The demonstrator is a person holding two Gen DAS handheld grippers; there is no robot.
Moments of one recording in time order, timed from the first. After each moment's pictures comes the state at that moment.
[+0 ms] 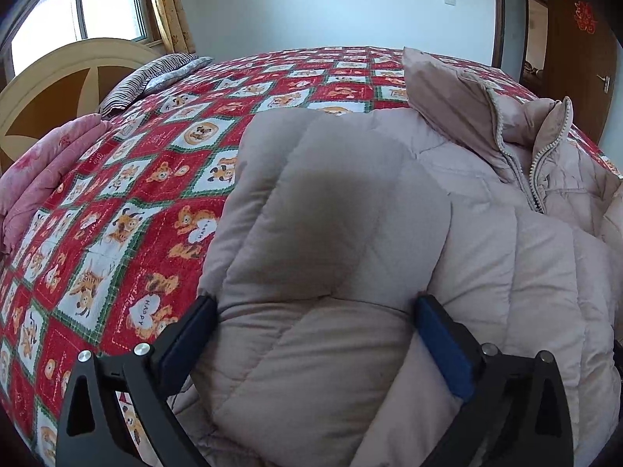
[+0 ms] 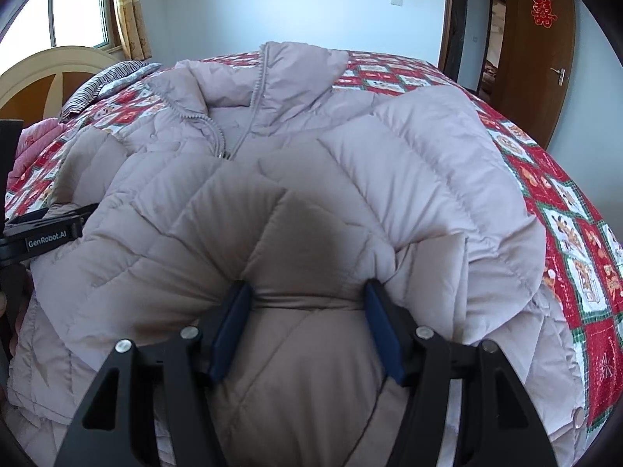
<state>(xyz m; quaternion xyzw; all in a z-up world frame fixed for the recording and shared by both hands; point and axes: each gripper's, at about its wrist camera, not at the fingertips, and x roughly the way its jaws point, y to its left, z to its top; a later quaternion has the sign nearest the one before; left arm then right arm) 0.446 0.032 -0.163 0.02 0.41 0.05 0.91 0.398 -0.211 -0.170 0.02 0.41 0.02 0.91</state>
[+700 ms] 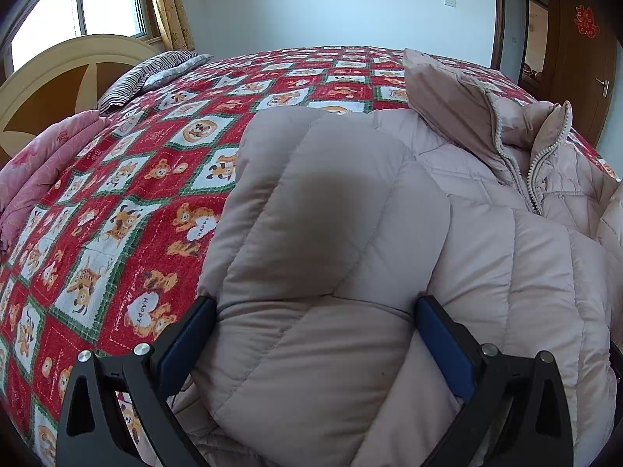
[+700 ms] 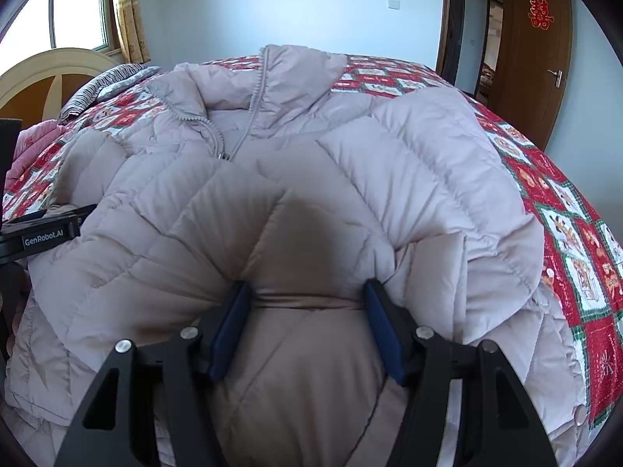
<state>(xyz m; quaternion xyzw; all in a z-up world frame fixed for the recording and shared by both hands) 0.446 0.037 -0.162 0.02 0.42 0.04 0.91 0.397 -0.210 -0.172 0.01 0.40 0.02 0.91</state>
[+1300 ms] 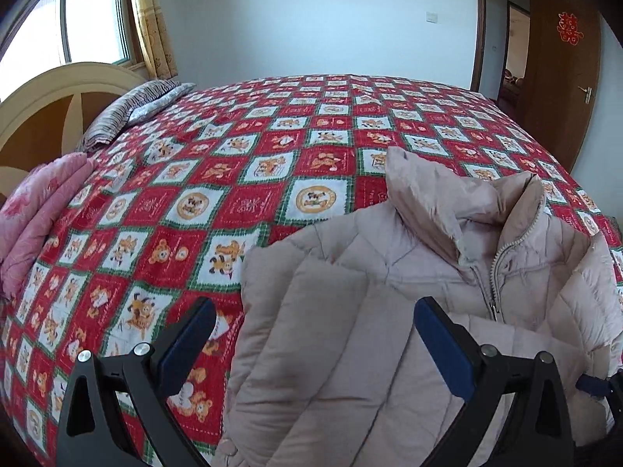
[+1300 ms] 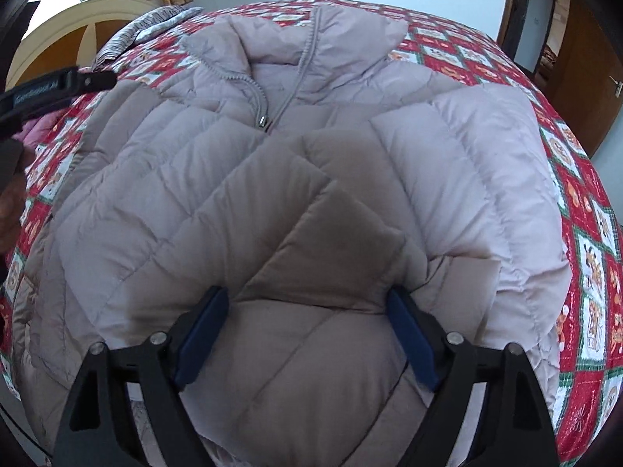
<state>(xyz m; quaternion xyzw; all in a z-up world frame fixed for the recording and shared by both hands) 0.487 0.031 -0.075 0.03 0.38 0.01 0.92 0.419 -0.211 -0.159 -0.02 0.51 0.13 0.85</state>
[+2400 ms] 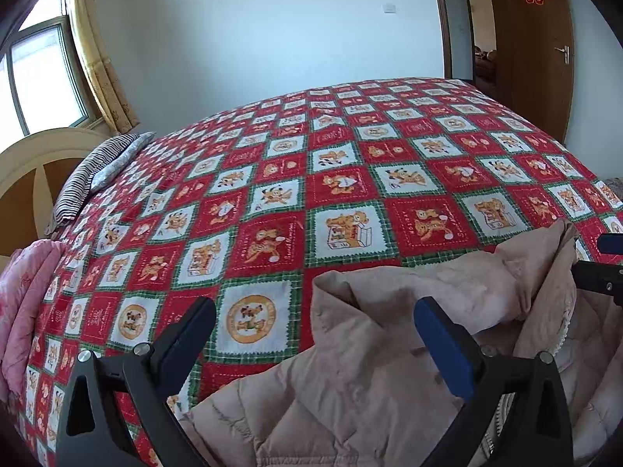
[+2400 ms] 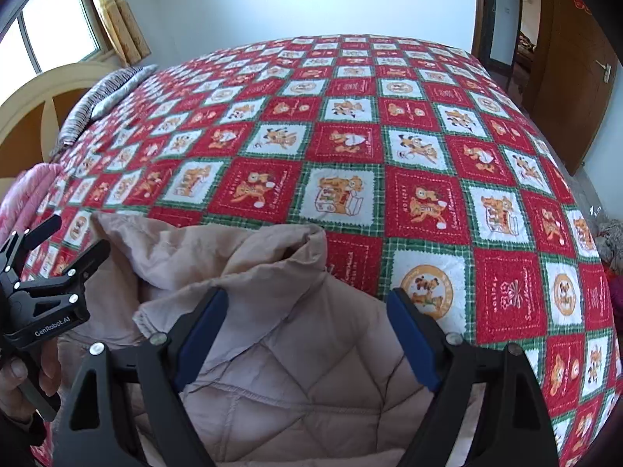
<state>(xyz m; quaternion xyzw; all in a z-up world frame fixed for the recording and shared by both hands) 0.628 -0.051 -0.082 0.11 0.37 -0.03 0.92 0.632 -0.264 -0.102 0.04 0.48 0.10 0.87</state>
